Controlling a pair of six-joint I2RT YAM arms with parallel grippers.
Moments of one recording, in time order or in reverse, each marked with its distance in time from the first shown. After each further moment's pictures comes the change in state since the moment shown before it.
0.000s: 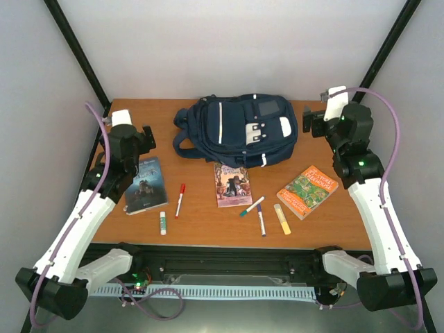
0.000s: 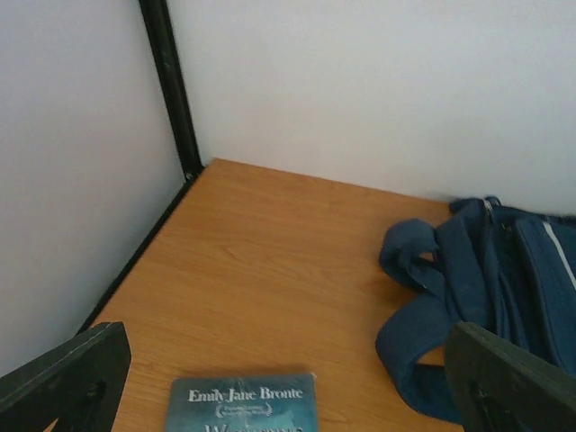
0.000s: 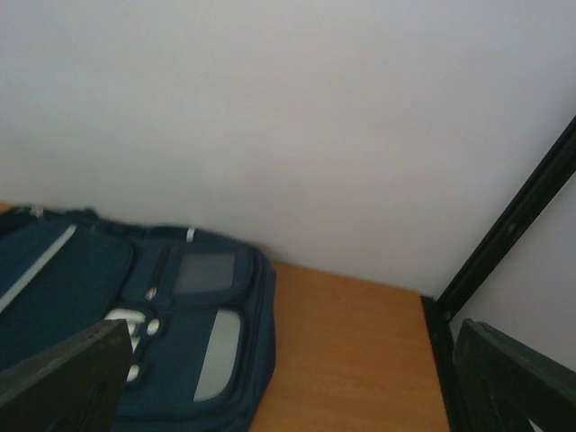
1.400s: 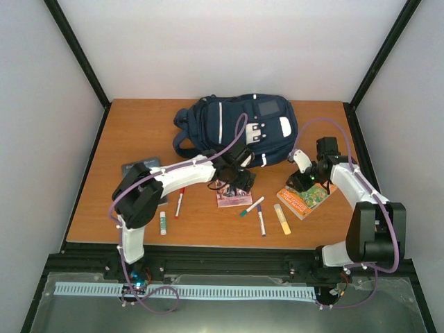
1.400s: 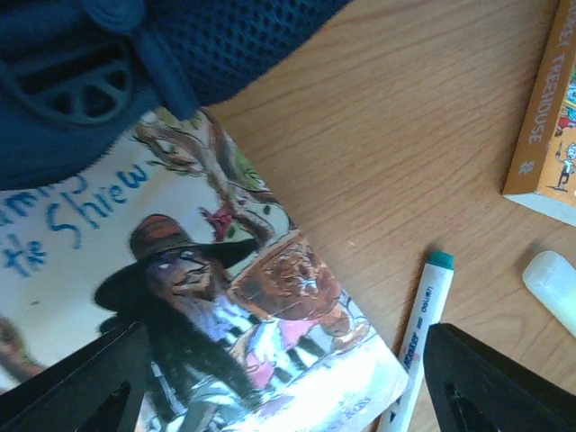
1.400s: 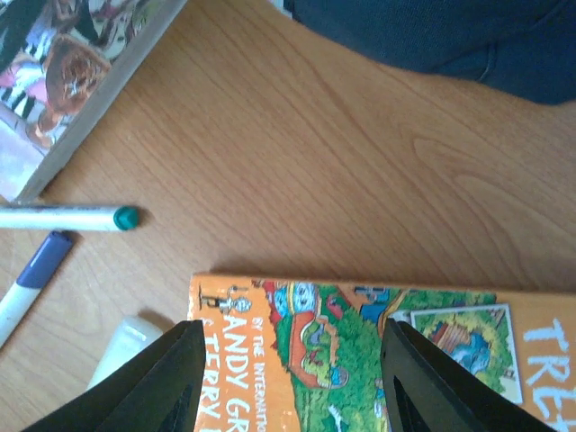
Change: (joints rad) left arm -0.529 0.942 0.353 -0.100 0.631 -0.114; right arm -0.166 0.307 -0.370 -0.352 -0.528 -0.463
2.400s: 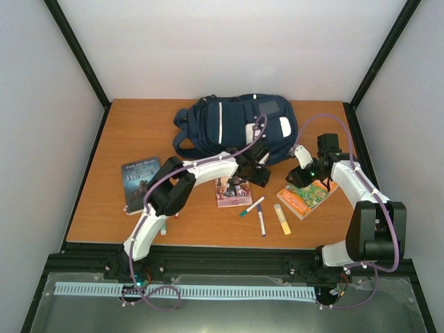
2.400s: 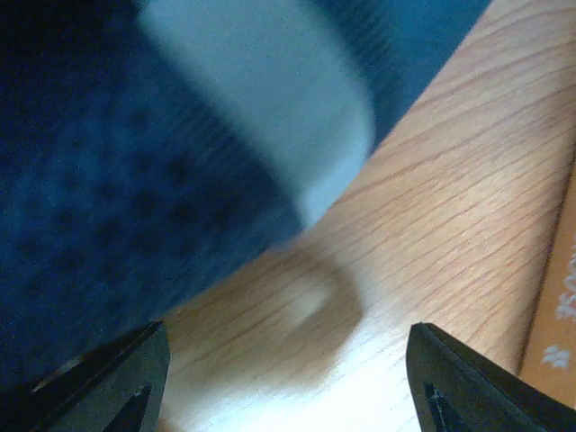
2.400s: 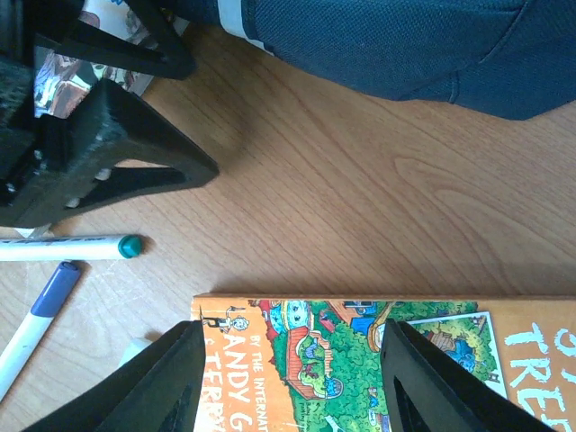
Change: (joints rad) left arm -0.011 0.386 0.362 0.027 0.058 -0.018; right arm 0.000 0.026 0.055 -0.003 -0.015 0.070
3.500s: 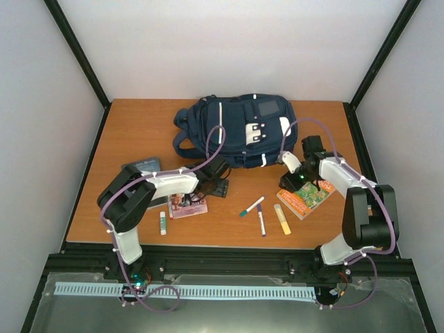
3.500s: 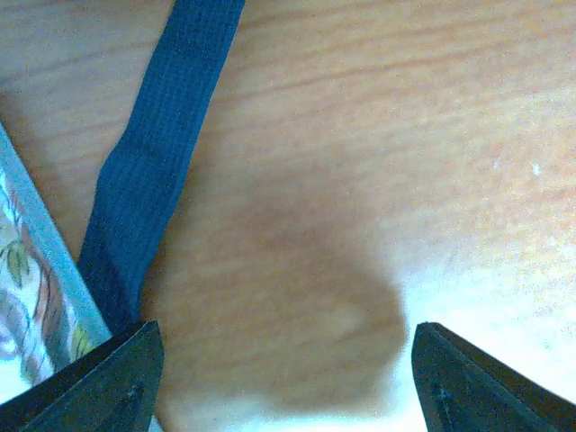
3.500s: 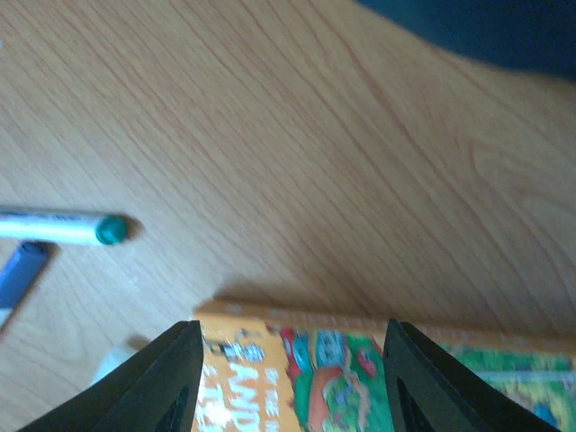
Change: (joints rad) left arm 0.106 -0.461 -0.720 0.182 -0.272 -0.119; right arm 0.085 0.104 -0.017 0.023 0.087 -0.037
